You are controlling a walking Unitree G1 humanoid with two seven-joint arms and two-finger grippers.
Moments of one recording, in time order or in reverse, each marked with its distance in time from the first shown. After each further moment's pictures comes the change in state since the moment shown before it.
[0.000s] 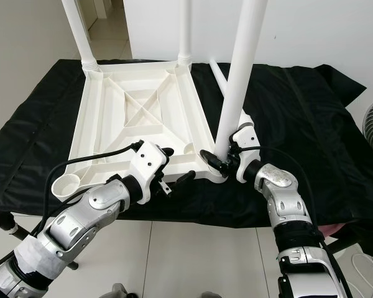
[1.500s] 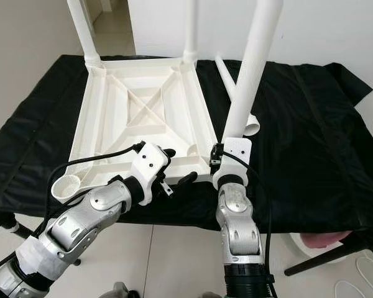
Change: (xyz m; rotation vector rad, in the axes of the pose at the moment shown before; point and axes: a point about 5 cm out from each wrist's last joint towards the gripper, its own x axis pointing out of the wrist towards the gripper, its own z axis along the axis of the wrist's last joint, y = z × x) left arm 0.001 -0.003 0.000 -0.008 -0.004 -0.009; right arm 0.000 0.061 0.016 0.197 -0.016 -0.883
